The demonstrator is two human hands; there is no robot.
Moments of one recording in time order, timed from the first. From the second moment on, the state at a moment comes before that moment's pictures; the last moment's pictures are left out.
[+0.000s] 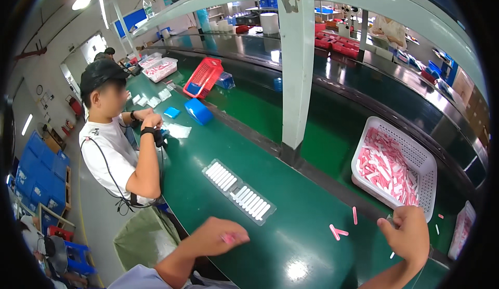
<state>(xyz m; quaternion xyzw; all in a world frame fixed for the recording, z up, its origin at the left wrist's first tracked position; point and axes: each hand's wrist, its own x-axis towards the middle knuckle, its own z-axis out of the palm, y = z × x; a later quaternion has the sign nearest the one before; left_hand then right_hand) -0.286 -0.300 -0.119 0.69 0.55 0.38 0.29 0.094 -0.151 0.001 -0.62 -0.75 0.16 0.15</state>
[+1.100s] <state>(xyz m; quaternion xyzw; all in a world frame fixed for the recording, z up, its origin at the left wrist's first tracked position) -0.216 -0.296 -0.087 0.40 0.24 0.83 0.29 -0.060 -0.260 -0.027 0.10 -0.87 0.49 0.02</state>
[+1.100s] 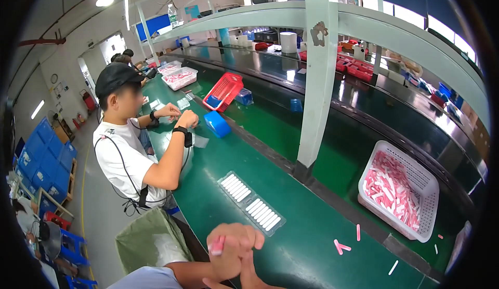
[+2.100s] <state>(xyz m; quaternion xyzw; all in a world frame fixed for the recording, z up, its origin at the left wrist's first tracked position) -0.326 -0.364 -0.127 0.43 0.55 0.60 0.38 -0.058 -0.227 0.010 -0.34 -0.89 0.26 -0.17</state>
